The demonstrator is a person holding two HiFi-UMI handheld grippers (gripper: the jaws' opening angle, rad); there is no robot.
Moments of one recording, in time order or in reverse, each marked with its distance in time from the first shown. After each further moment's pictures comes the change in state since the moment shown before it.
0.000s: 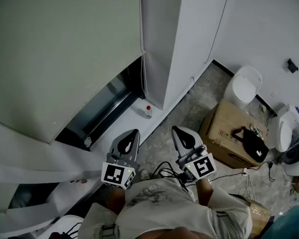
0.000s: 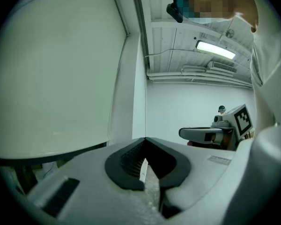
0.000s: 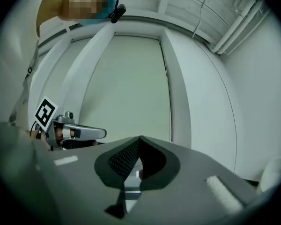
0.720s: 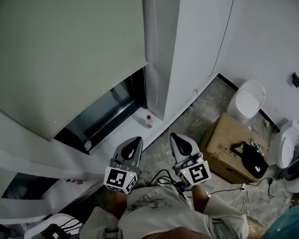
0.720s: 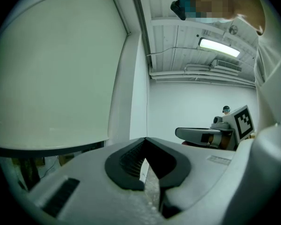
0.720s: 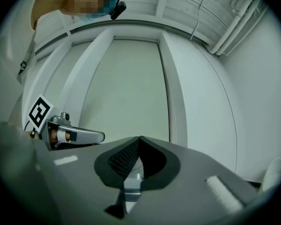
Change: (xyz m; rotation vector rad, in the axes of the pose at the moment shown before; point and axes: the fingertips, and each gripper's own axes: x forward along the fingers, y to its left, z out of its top) left arm 0.019 -0.036 -0.013 -0.020 0.002 0.058; right arm -0.019 -0.028 -0.014 -0.008 0.018 -0.001
